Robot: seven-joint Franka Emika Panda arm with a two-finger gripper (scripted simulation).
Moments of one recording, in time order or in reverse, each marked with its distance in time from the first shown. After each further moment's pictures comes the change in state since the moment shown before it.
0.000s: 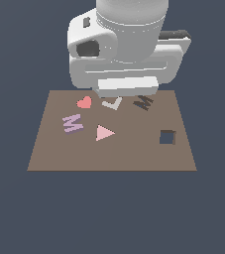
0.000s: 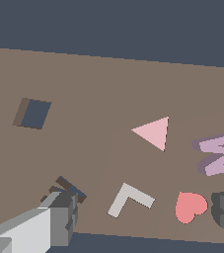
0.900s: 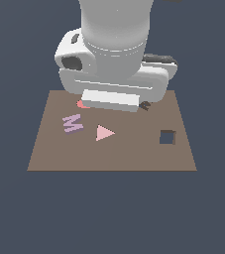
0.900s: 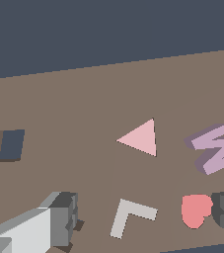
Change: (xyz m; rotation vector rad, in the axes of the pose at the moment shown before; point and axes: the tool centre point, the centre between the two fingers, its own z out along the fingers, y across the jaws) arm 0.014 0.021 0.018 0.002 0.001 0.209
